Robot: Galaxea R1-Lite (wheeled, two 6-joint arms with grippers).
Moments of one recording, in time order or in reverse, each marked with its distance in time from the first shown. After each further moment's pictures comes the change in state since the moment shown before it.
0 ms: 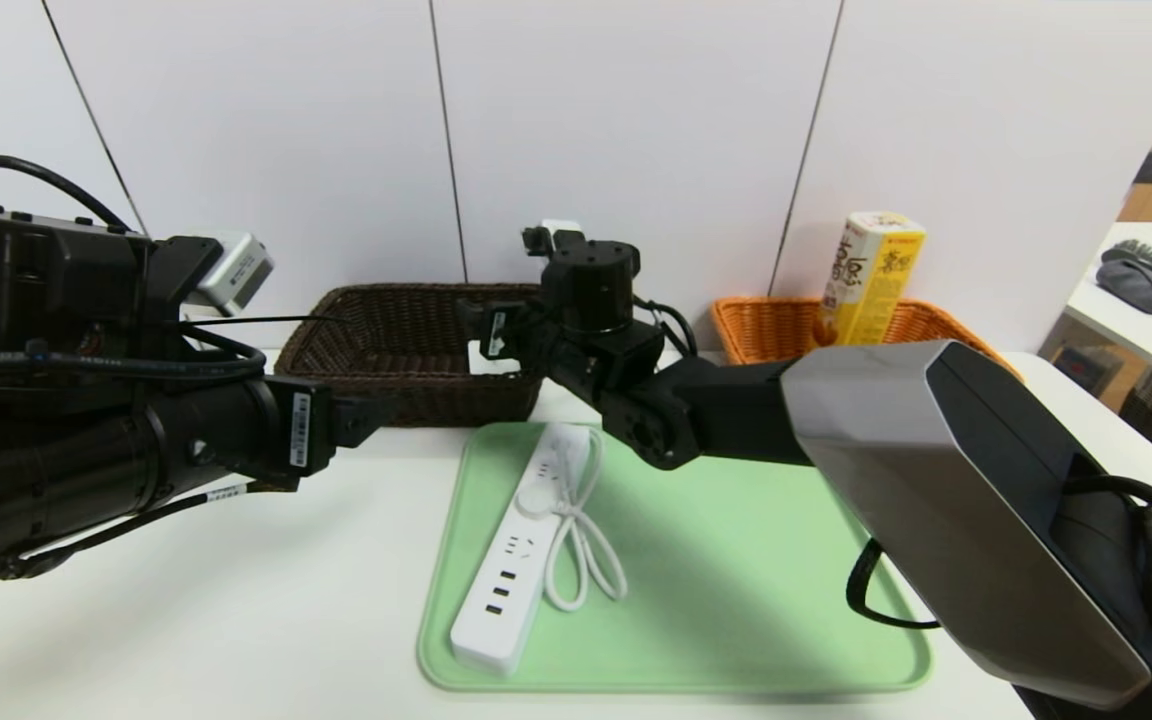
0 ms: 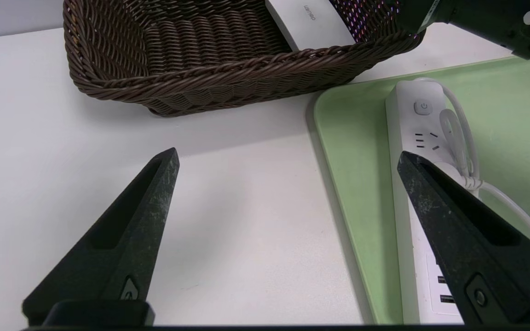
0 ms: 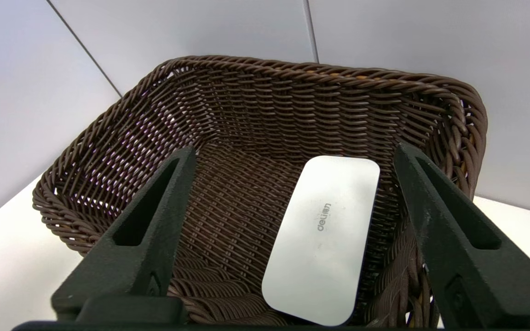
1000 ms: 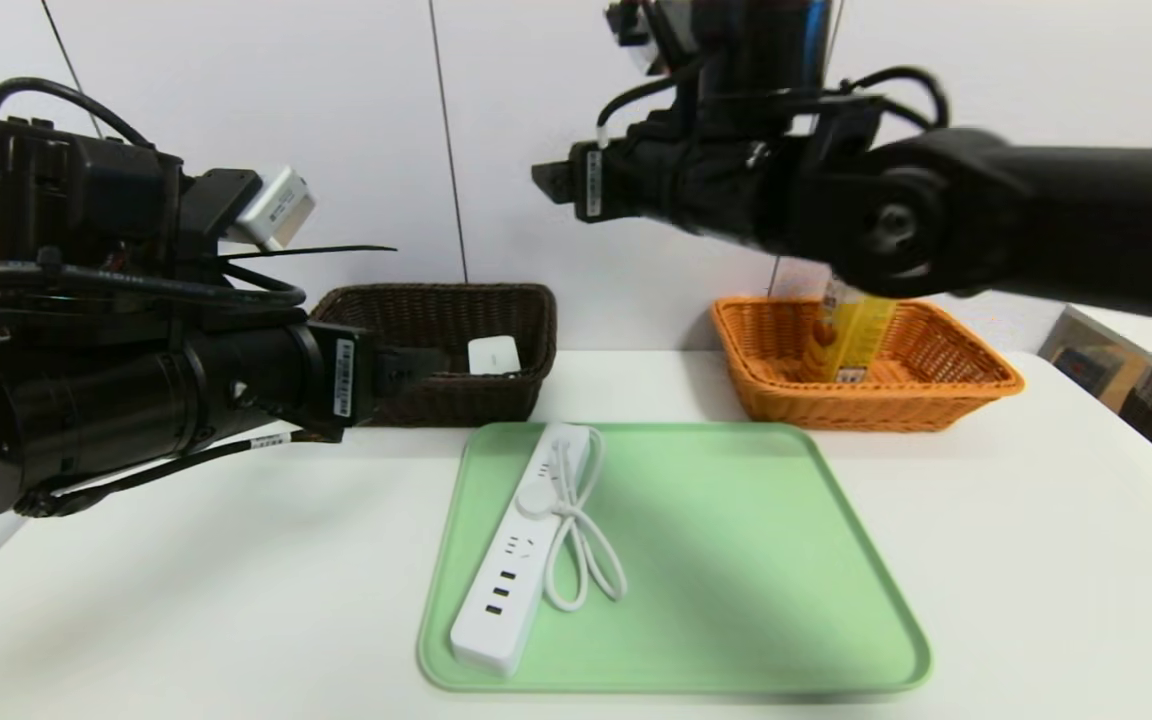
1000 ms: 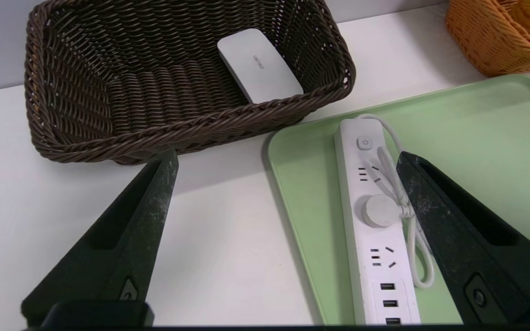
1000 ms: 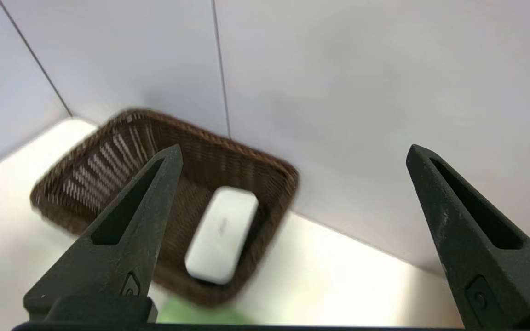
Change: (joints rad) left arm -0.084 0.047 -0.152 0.044 0.001 0.006; right arm -0.043 -0.449 0.001 0.504 -0.103 -0.274
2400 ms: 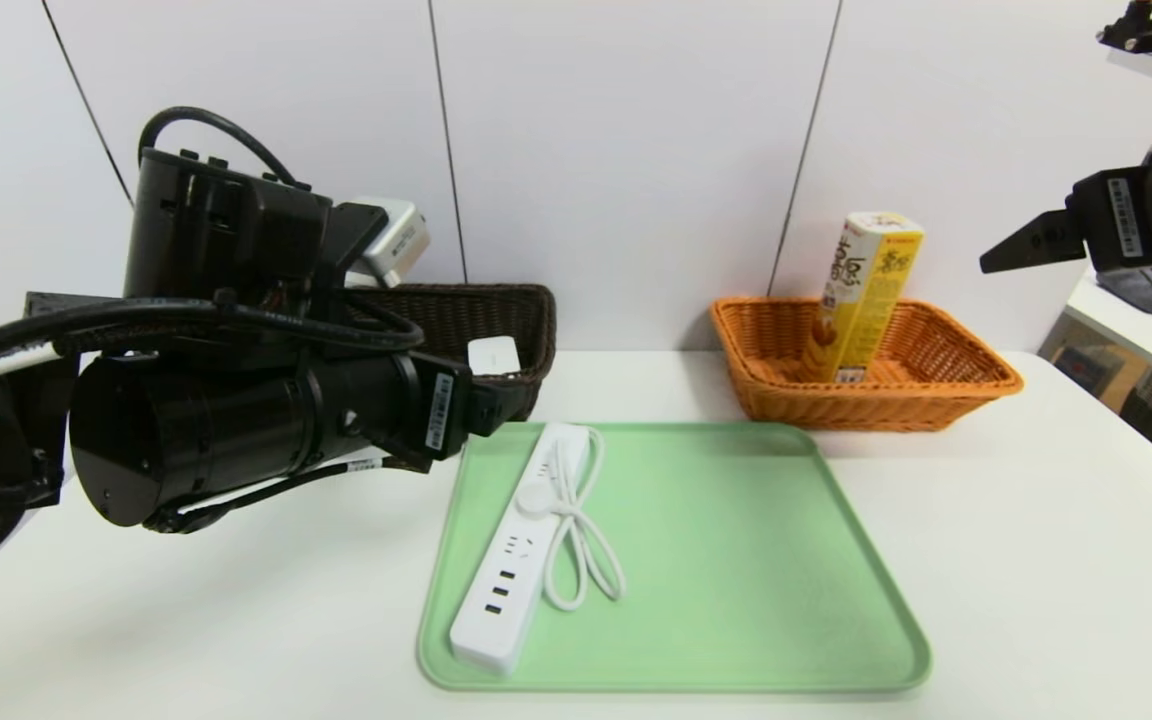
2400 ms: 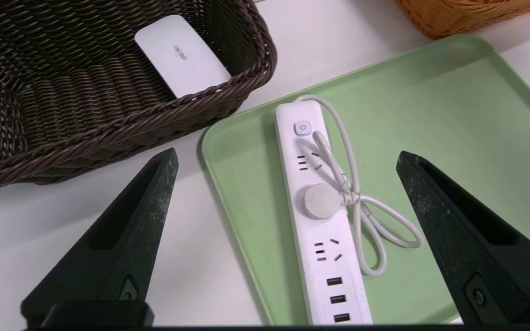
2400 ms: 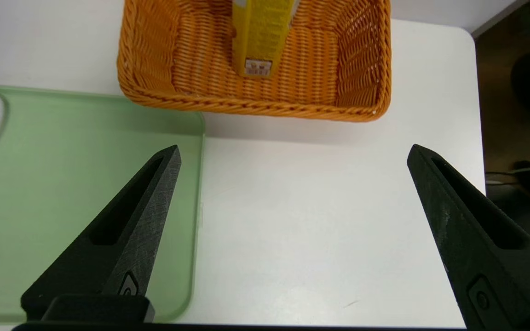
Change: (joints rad) left arm -0.129 0.107 -0.065 0.013 0.000 0.000; right arm -0.493 -0.452 0.192 0.828 0.006 0.020
